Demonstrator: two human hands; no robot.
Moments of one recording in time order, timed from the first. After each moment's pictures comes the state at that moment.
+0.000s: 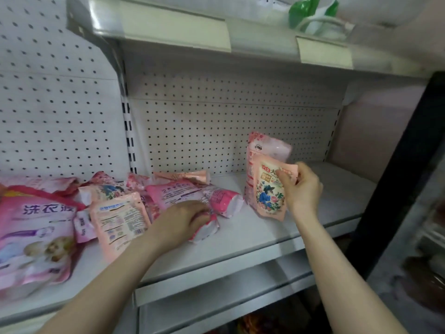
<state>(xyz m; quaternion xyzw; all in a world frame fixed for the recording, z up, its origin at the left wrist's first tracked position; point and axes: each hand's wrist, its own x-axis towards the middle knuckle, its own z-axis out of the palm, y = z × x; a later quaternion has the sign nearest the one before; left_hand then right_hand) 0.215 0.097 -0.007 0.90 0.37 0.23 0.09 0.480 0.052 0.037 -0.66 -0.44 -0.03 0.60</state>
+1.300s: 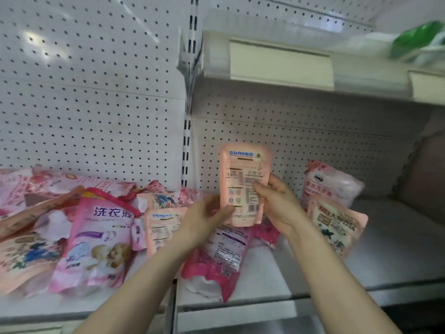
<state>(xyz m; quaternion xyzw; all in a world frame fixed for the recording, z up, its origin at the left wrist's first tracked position) 0.174 0.110 0.025 0.67 0.44 0.46 0.38 0.358 0.130 0.065 -0.40 -0.48 0.53 0.57</state>
